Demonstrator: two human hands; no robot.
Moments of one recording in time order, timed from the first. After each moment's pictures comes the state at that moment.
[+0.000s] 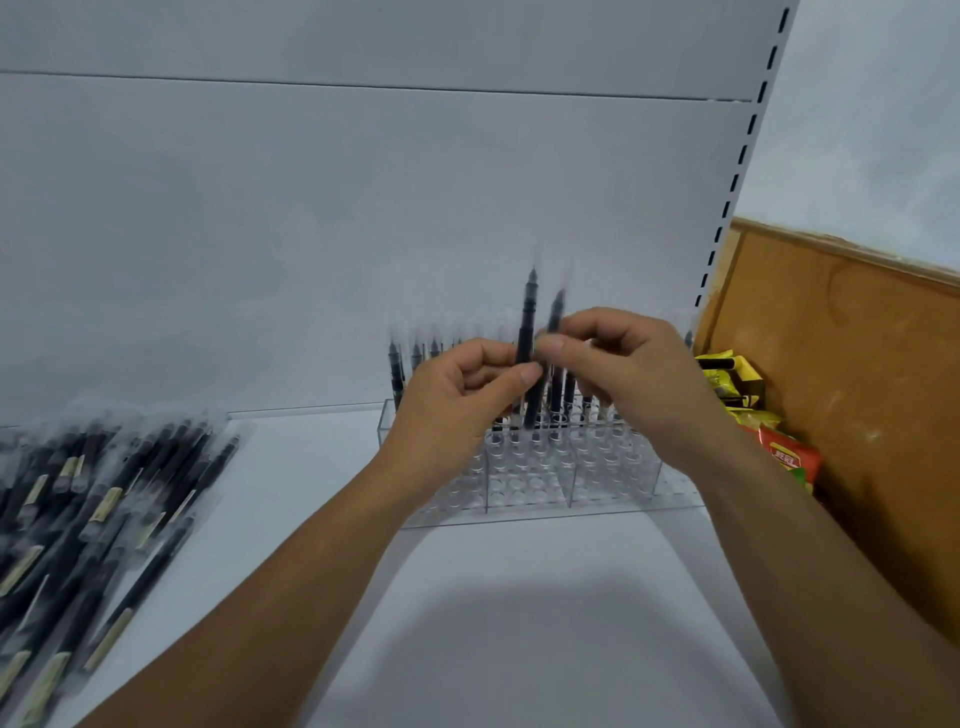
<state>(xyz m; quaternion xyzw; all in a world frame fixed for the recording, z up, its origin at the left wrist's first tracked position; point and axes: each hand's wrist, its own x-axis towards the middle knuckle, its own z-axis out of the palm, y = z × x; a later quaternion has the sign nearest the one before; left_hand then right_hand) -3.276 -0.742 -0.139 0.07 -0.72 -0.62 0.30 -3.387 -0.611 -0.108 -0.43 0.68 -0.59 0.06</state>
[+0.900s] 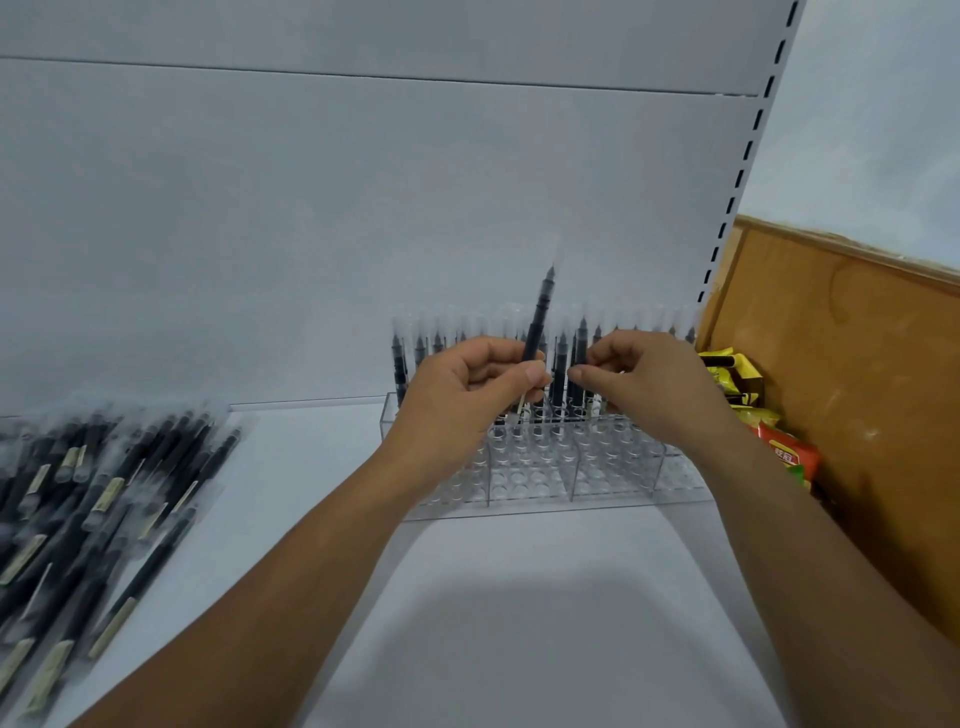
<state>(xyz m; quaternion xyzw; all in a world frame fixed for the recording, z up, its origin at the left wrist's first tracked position) -3.275 -0.741 -0.138 0.08 -0.72 -0.63 0.29 -3.423 -0.612 -0.131 -0.36 0.84 -0.40 -0.04</state>
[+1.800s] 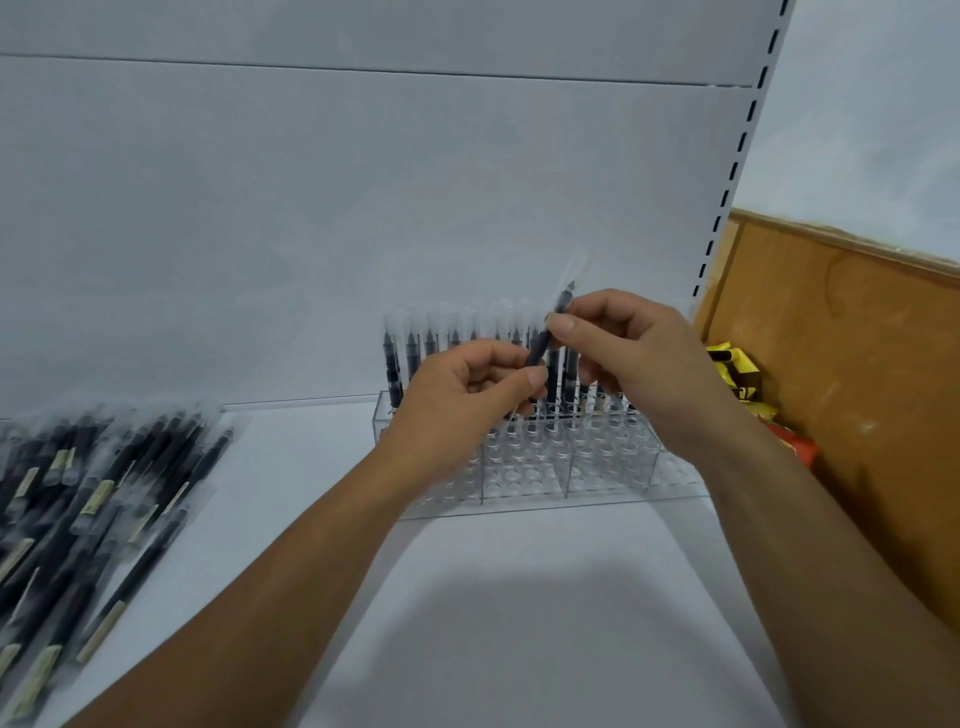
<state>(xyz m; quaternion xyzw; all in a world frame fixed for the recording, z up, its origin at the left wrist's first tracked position) -3.275 -0.738 -0.137 0.09 -0.75 -0.60 0.27 -3.388 -0.607 -0.107 -0.40 0.68 -0.61 0.08</state>
